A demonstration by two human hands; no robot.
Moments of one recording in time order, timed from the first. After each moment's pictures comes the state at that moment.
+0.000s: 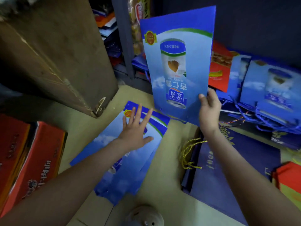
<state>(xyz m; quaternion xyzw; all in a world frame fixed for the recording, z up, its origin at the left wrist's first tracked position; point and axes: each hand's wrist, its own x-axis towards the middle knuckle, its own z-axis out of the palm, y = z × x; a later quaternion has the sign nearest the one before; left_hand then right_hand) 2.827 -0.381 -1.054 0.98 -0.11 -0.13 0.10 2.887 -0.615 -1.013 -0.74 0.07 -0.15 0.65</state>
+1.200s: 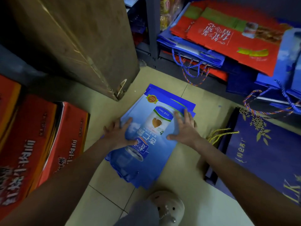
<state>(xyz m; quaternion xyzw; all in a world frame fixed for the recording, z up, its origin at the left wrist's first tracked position) 2.775 -0.254 -1.105 0.93 0.09 -0.35 0.08 2.830 -0.523 -1.124 -0.93 -0.10 0.30 0.19</state>
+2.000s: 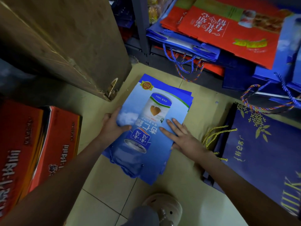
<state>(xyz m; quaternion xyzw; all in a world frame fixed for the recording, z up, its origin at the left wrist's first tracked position) 2.798 -0.268 -1.098 0.90 0.21 -0.12 0.37 2.803 -0.553 -1.152 -0.90 -0.37 0.15 0.17</state>
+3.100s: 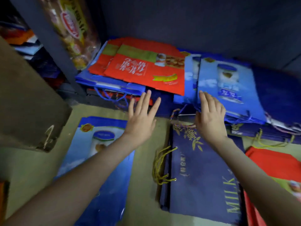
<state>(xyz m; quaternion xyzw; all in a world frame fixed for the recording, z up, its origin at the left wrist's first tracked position) 2.920 -0.518 -1.052 0.95 -0.27 0.15 0.08 2.873 -0.745 -1.022 -0.98 0.04 -0.18 0.08</state>
